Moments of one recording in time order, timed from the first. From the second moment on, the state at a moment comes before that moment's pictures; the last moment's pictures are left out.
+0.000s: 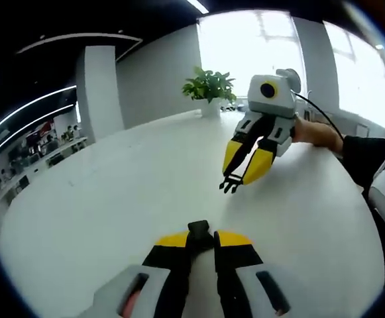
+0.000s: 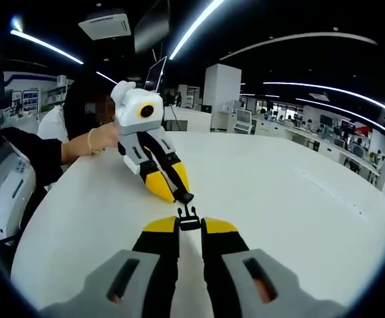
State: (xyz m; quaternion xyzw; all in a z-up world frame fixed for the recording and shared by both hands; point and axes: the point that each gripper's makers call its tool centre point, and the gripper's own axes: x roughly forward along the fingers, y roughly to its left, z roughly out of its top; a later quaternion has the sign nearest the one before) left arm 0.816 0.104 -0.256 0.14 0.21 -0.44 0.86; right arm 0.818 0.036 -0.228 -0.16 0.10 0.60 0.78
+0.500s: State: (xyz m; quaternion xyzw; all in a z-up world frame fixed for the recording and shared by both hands) left arm 0.816 0.103 -0.256 0.15 0.20 -0.45 0.86; right arm 0.819 0.035 -0.235 -0.19 0.10 0.60 0.77
